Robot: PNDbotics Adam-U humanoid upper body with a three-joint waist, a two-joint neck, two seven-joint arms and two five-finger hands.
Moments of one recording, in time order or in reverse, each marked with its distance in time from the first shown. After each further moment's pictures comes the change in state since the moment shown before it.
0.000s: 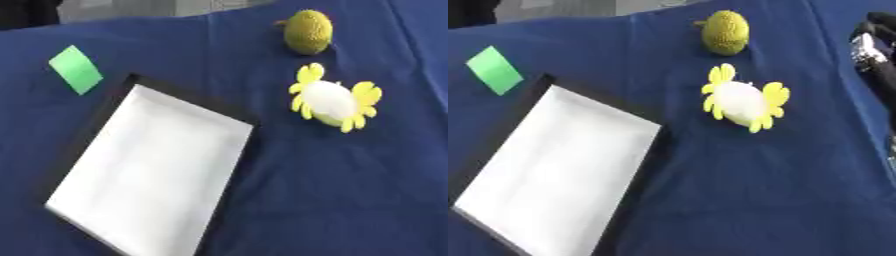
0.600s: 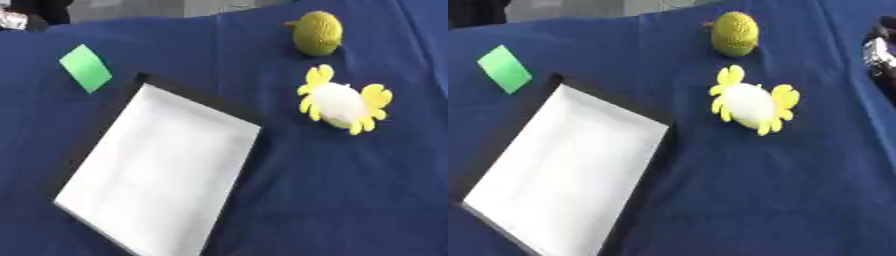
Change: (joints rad) left arm -0.069 -0.044 -0.132 0.030 -0.094 0.220 -0.067; right arm 0.000 0.000 0.006 0.004 0.001 0.003 0.003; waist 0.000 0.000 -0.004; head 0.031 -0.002
